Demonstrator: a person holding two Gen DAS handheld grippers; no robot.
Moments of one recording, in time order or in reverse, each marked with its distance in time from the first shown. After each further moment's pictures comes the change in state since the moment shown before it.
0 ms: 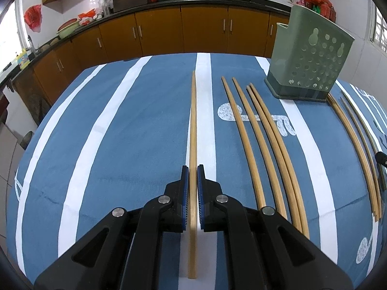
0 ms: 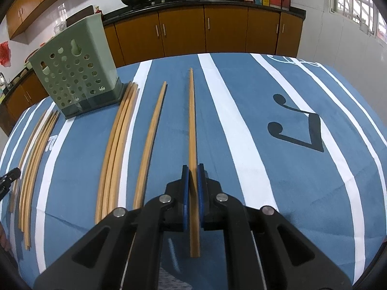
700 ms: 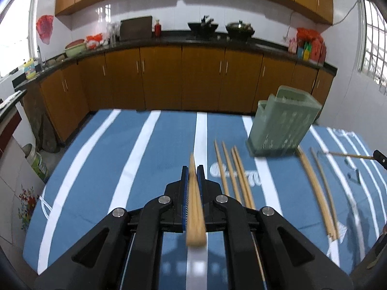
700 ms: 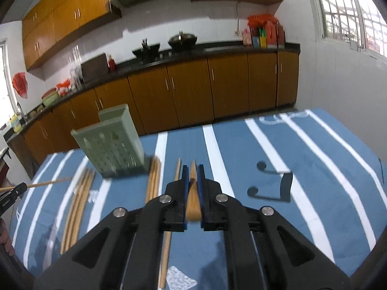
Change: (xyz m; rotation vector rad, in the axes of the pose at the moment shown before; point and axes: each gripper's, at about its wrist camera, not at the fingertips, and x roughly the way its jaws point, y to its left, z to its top) left arm -0.100 0.024 0.036 -0.069 -0.232 -0.066; right arm -0.115 -0.010 0.042 0.026 -0.329 0.072
